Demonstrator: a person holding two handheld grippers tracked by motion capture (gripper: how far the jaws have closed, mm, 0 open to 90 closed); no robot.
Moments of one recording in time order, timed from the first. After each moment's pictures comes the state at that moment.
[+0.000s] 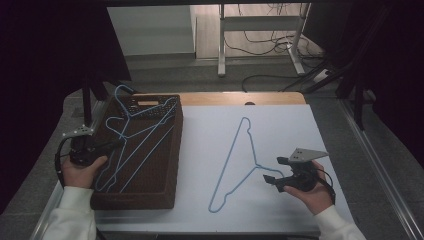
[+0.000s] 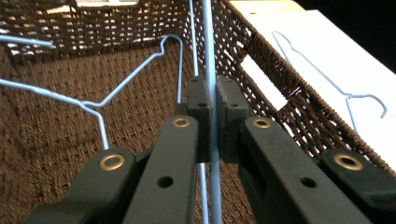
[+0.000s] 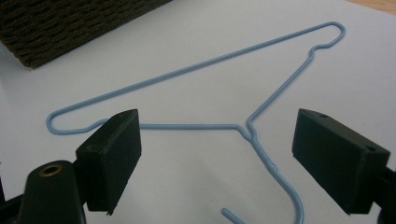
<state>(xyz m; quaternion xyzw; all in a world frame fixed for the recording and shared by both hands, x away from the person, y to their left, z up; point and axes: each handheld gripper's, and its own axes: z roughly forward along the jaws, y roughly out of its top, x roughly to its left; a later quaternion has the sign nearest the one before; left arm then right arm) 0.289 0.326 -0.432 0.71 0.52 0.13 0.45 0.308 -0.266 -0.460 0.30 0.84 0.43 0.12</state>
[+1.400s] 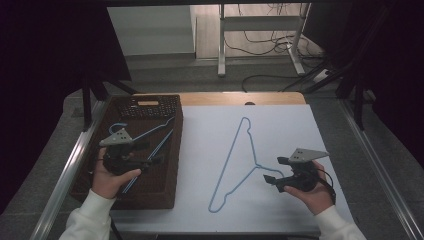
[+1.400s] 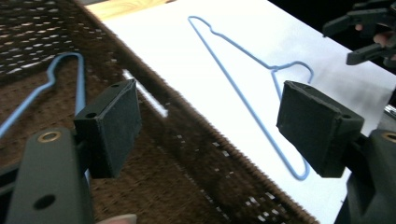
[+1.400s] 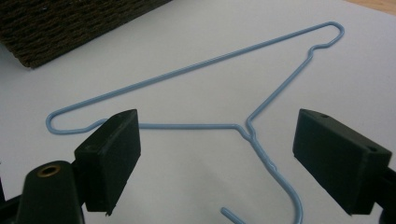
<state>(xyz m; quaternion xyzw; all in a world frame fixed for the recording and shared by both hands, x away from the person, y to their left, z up) 0.273 0.226 -0.409 0.79 0.39 0.10 0.46 0.308 -0.267 -0.460 0.30 0.84 0.43 0.12</state>
